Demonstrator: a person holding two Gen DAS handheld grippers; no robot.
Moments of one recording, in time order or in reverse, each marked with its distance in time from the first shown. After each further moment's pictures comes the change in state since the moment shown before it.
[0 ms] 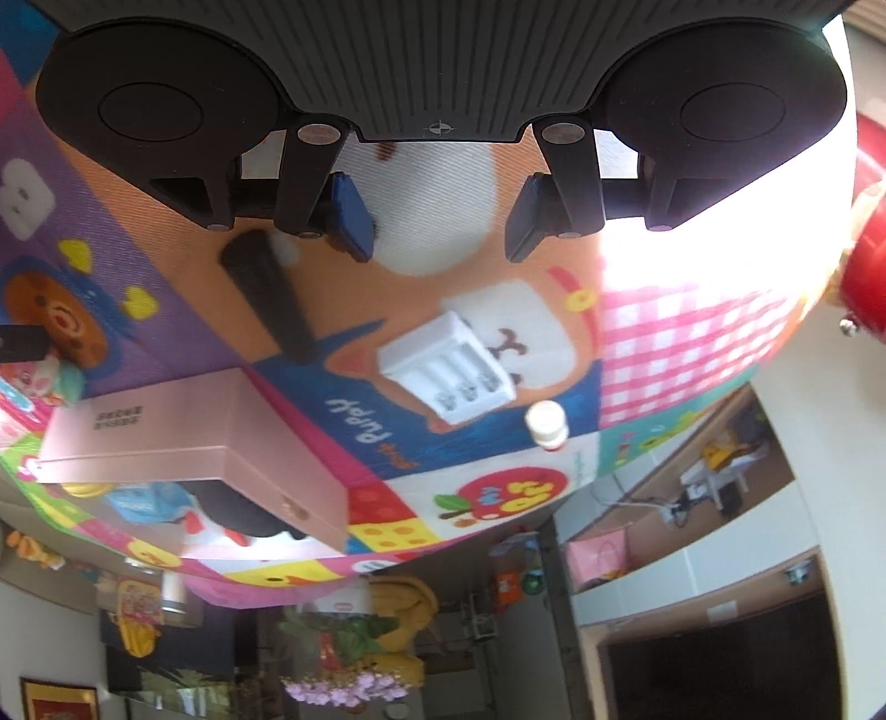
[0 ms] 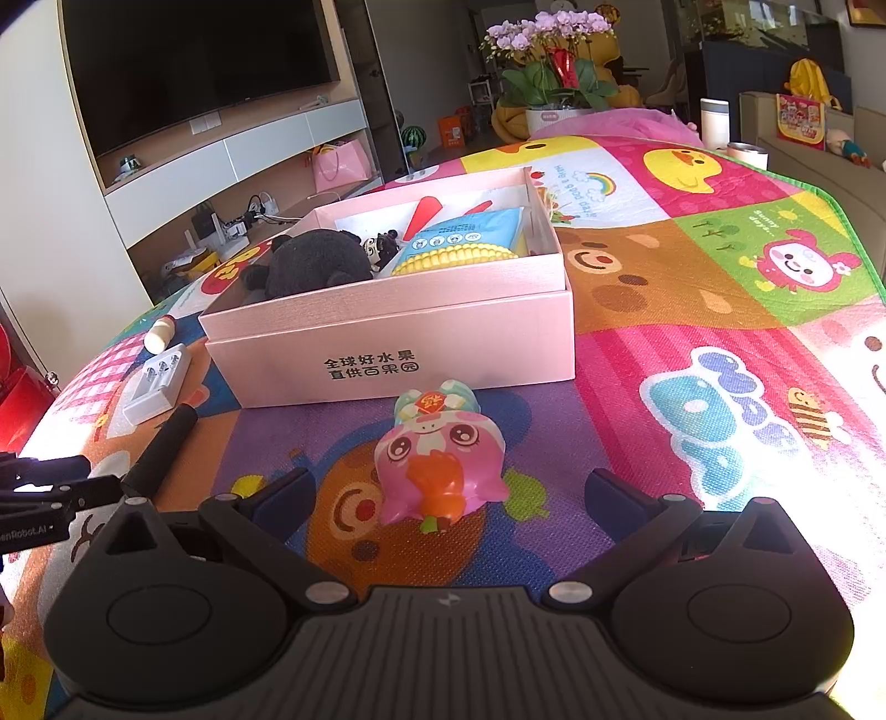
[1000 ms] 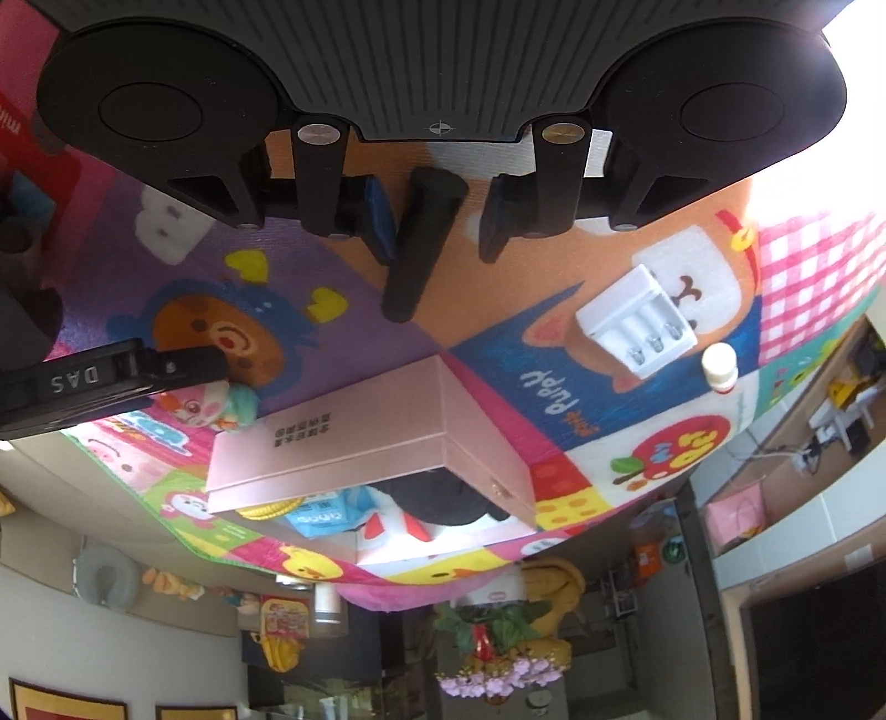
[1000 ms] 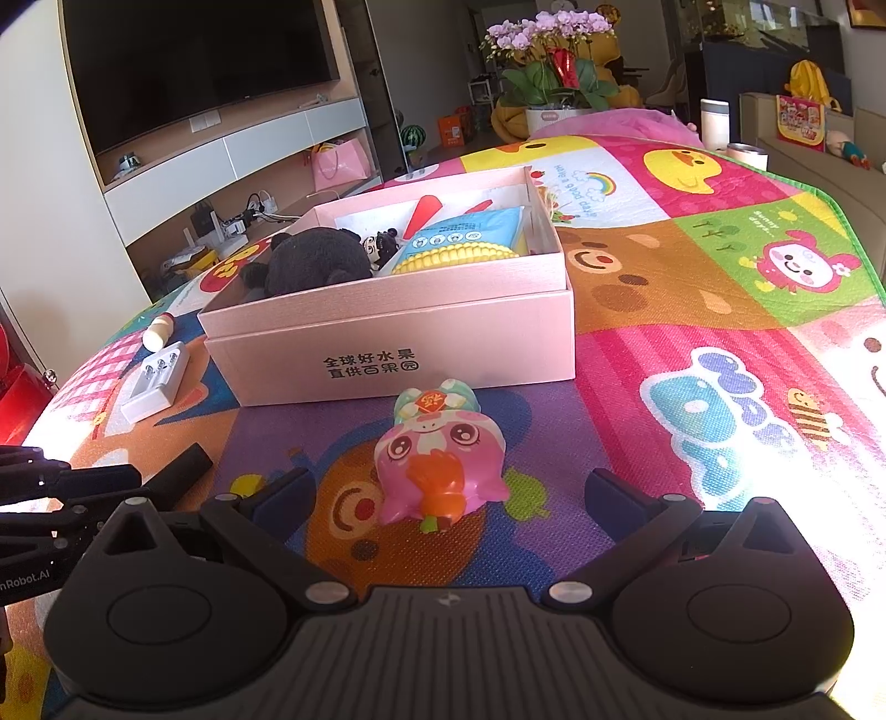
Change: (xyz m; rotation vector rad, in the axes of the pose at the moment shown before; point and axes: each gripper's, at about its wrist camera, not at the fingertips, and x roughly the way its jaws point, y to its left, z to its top) left arm -0.010 -0.050 0.005 0.174 -0.022 -0.284; right arm 0.001 0.002 -0.001 -0.007 0.003 -0.006
